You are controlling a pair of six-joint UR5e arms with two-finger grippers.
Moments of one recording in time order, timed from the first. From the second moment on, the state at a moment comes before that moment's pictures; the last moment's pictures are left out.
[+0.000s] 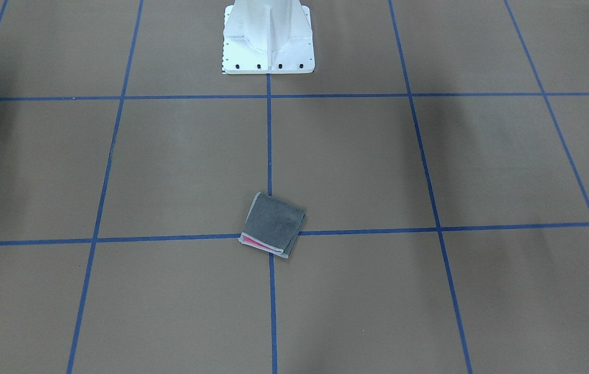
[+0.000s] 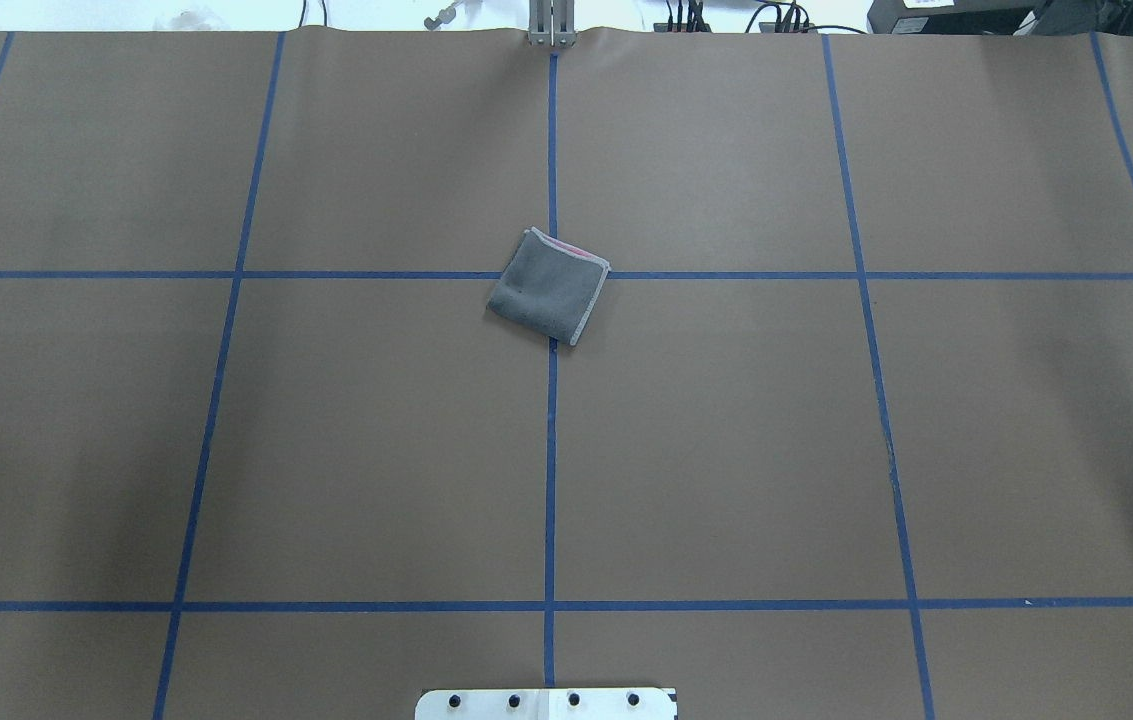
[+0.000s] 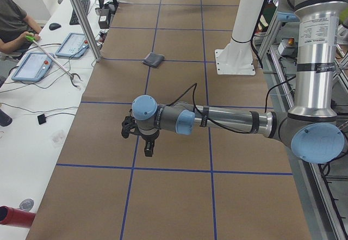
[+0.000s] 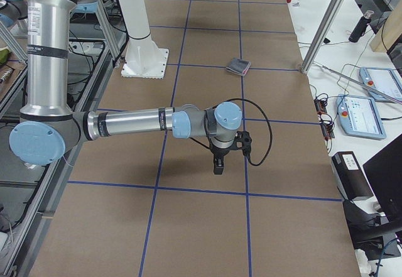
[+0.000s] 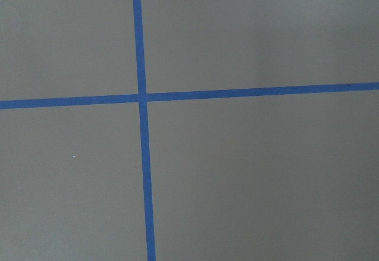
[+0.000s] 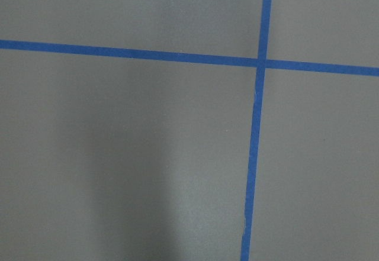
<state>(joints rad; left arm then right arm) -1.47 -1.53 -1.69 -1.67 -2.43 -0.14 1.43 -1.67 1.78 -1.61 2.37 0.10</state>
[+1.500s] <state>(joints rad) -1.47 -1.52 -1.75 -1.66 -2.45 -0.14 1.48 -1.68 1.78 -1.61 2.33 0.11</state>
